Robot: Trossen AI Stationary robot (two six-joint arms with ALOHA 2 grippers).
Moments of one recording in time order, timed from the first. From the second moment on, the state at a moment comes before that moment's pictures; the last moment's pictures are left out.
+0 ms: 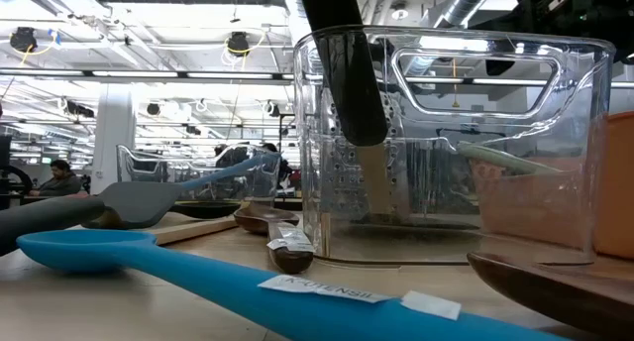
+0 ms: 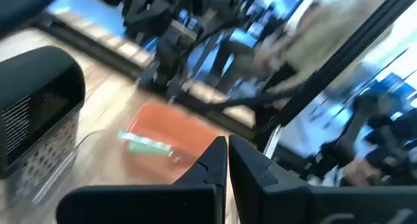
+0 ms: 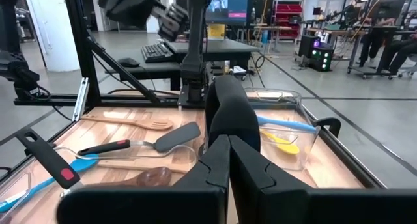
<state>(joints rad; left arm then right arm) -0.30 1.33 1.09 -0.01 -0.32 -0.60 -0.41 0.49 0.34 0.10 -0.41 -0.05</state>
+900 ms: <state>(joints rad) -0.46 1.63 1.36 -0.94 -0.15 -1.70 -0.41 0.49 0.34 0.09 -0.41 -0.06</state>
